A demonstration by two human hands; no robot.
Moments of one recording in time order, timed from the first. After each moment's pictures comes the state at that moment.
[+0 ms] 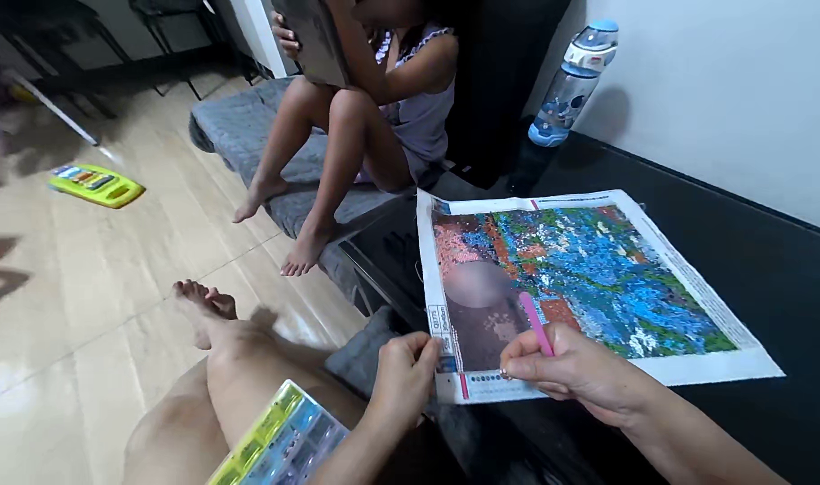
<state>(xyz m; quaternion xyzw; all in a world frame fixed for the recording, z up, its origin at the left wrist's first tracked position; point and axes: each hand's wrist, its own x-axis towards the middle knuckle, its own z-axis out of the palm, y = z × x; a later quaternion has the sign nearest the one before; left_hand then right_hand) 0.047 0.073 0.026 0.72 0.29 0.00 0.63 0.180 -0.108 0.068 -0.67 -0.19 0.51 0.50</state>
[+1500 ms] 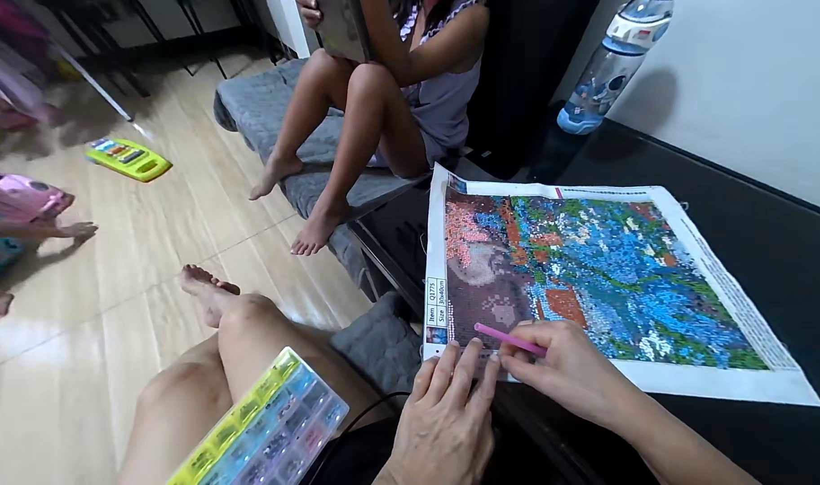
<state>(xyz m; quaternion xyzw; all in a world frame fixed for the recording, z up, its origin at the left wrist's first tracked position) 0.018 0.011 -0.029 0.95 0.03 0.31 0.09 0.176 -0.108 0.028 -0.83 -0.42 0.19 0.31</state>
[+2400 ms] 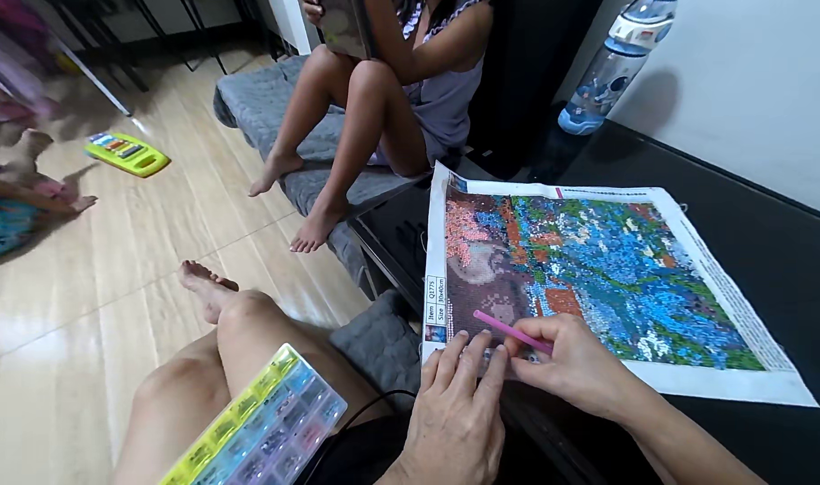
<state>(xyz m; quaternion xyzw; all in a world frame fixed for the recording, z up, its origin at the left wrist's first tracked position) 0.029 0.004 -0.019 0.93 0.04 0.32 0.17 0.180 -0.107 0.044 -0.82 -0.36 0.27 0.35</state>
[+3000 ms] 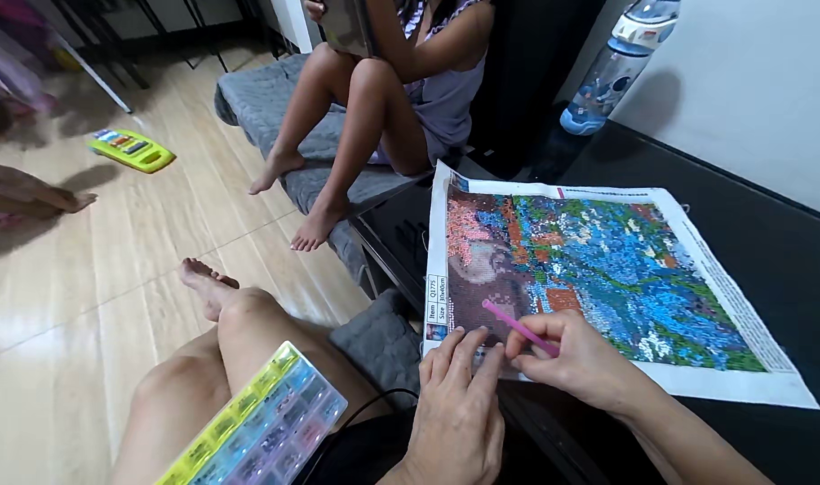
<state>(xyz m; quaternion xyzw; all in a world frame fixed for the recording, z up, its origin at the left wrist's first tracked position) 0.028 0.001 -0.016 0.91 0.07 0.30 0.28 0.183 -0.107 0.048 -0.78 -0.34 0.32 0.42</state>
